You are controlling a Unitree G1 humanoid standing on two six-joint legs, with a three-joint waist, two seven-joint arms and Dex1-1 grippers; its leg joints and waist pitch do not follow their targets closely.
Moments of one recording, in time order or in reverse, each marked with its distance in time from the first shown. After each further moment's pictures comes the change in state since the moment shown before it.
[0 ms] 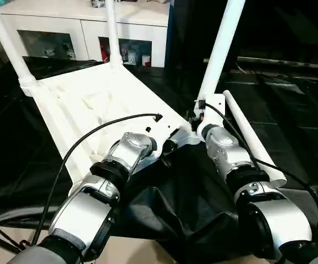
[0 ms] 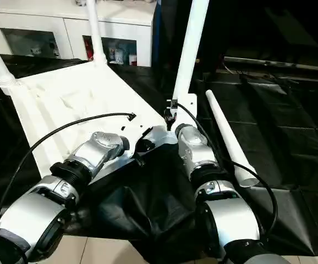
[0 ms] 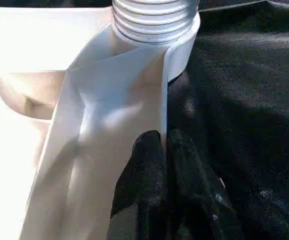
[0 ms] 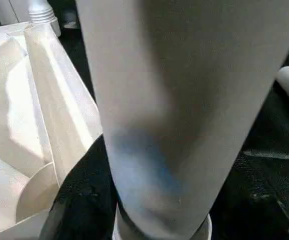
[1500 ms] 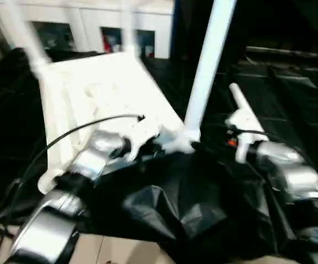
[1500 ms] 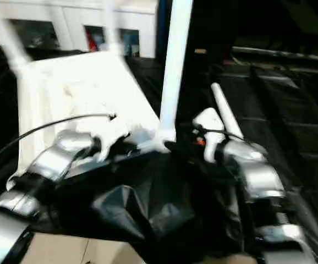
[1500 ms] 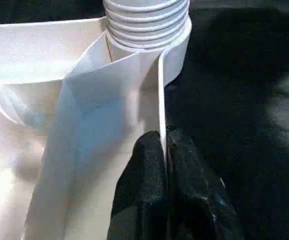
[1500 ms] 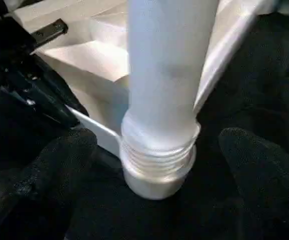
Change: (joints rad) left arm 0.224 0.247 -0.048 -0.396 -0.023 -0.152 -0.430; right arm 0.402 -0.430 0.181 -0.739 0.089 0.248 0.890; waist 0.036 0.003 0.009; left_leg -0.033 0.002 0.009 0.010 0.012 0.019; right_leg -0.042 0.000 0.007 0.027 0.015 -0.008
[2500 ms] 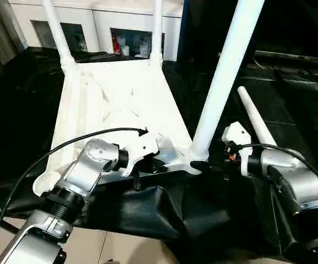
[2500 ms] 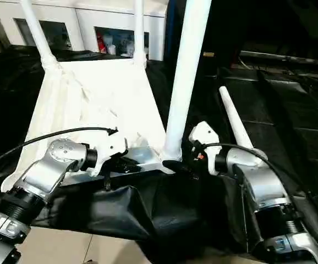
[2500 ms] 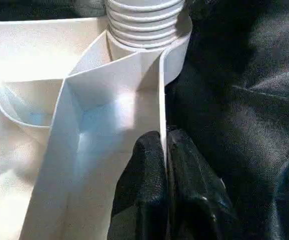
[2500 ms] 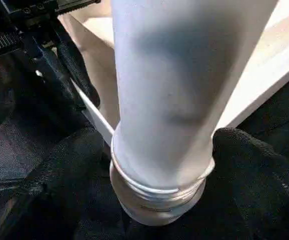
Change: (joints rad) left arm 0.111 0.048 -0.029 -0.224 -0.018 0.082 -0.093; right arm 0.047 -0.039 0.074 -0.052 -0.014 -0.014 0.080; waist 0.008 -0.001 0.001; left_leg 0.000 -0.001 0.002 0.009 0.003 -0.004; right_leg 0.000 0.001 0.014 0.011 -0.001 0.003
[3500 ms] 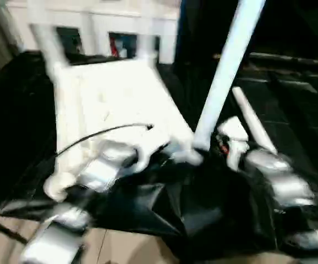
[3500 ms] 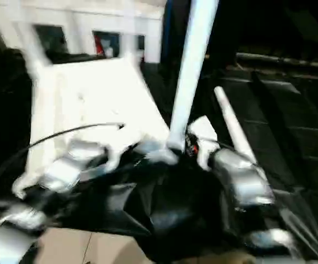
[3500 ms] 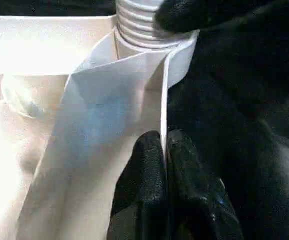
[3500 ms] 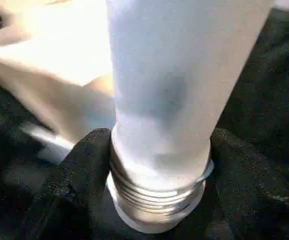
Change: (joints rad) left arm -0.102 -0.188 0.039 0.197 0.044 0.103 0.317; right arm -0.053 0.227 -0.101 0.183 -0.067 -0.020 -0.440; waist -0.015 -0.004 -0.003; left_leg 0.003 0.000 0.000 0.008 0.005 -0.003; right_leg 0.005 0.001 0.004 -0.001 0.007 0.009
